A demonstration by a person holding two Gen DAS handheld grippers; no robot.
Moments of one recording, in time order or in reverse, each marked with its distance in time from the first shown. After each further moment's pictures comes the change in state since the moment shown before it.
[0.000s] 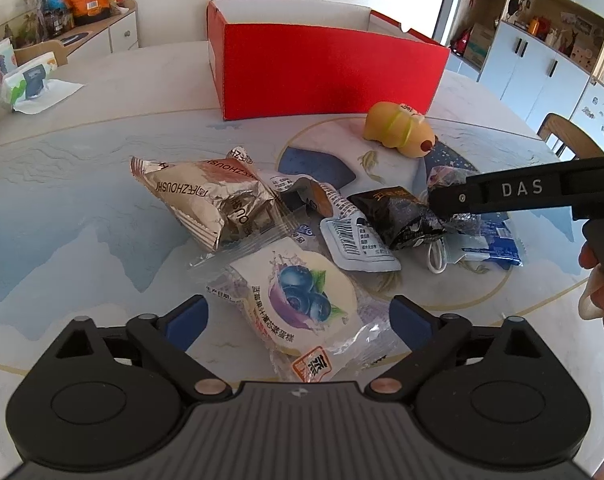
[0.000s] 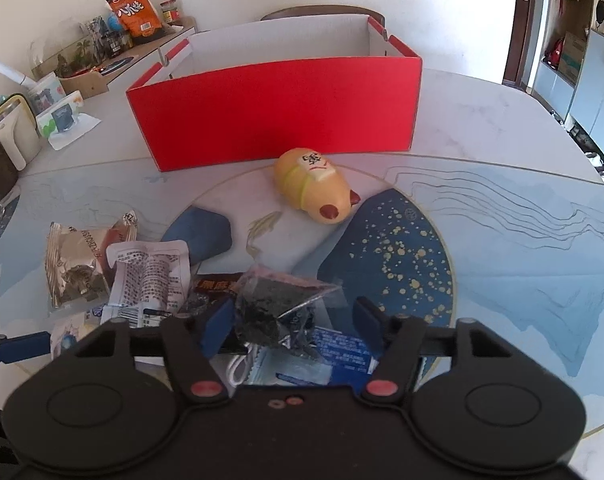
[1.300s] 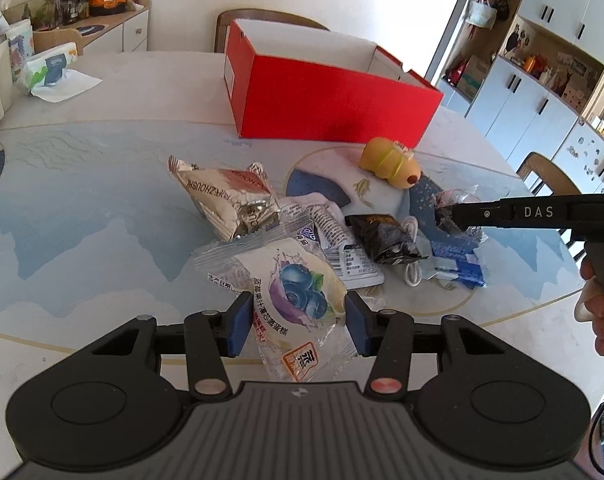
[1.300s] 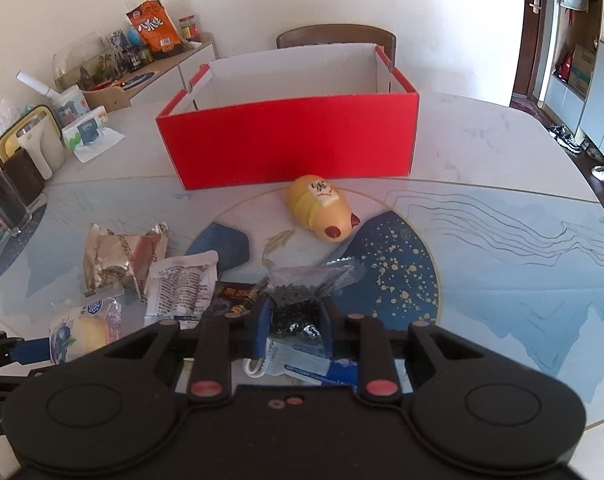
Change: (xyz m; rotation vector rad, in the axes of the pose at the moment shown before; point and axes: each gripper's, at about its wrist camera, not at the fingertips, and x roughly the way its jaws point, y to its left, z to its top) left arm -0.048 0.023 -0.002 -0.093 -0.044 -0.072; right arm -0.042 -0.005 0.006 -0.017 -0.041 0.048
